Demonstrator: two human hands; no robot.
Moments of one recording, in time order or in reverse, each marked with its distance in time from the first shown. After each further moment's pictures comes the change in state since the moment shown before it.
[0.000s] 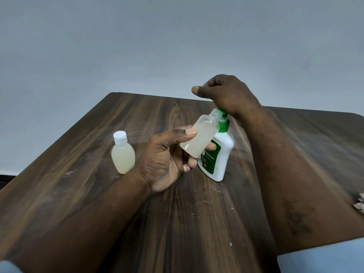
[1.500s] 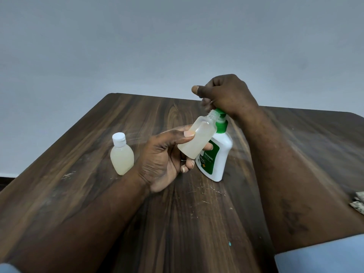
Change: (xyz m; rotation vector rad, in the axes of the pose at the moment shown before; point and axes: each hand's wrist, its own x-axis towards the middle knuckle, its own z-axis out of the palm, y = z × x) left_hand 0.002 -0.001 -0.005 -0.010 -0.005 0.015; right_hand 0.001 0.001 0.002 0.131 0.021 -0.020
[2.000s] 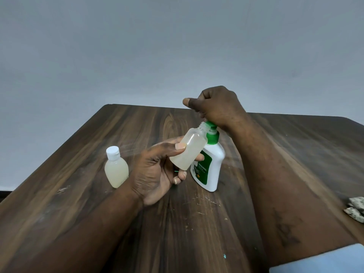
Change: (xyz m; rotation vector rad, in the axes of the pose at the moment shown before) left_hand 0.000 0.002 0.002 0.034 0.024 0.001; right_hand 0.002 -0.001 0.000 -0.105 0.026 -0.018
